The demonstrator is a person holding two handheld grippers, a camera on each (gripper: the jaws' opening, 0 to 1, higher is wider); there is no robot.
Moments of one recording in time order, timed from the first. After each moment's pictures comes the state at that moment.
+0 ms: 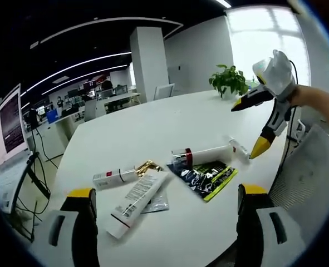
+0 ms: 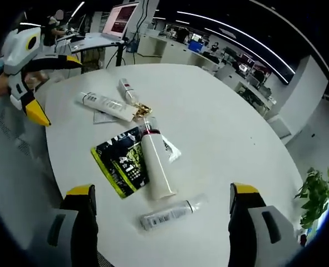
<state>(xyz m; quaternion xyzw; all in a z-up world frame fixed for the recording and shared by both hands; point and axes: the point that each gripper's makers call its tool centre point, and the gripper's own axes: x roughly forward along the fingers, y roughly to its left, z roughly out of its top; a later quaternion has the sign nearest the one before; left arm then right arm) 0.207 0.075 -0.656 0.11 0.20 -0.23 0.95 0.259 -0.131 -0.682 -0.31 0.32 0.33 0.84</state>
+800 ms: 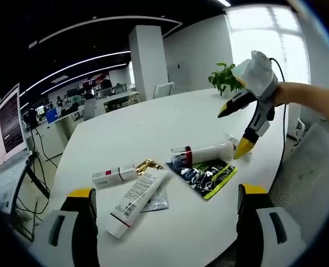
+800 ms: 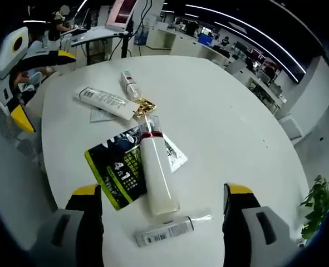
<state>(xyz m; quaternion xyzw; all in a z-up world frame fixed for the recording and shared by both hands) 0.209 0.076 -0.661 0.11 0.21 -0.23 0.94 0.278 -0.109 -0.703 -0.31 0.35 0.36 0.81</state>
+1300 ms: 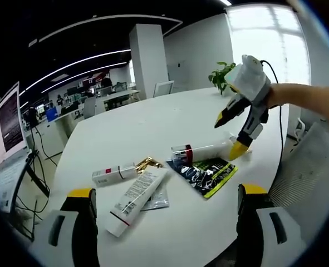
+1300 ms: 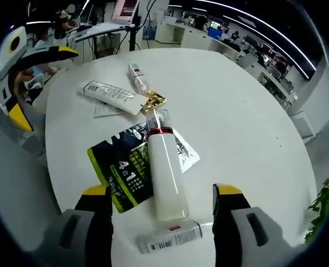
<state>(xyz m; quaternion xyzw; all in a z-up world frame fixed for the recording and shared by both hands) 0.208 0.077 -0.664 0.11 0.21 -0.24 0.94 0.279 -0.101 -0.724 -0.31 0.38 0.39 0.78</state>
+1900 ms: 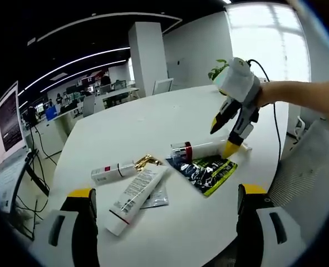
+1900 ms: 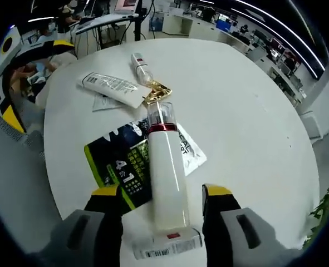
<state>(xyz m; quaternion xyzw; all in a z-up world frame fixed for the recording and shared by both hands) 0.206 0.073 -0.665 0.12 0.22 -0.24 0.94 0.286 -0.096 -0.741 -0.32 0.41 0.41 0.75</state>
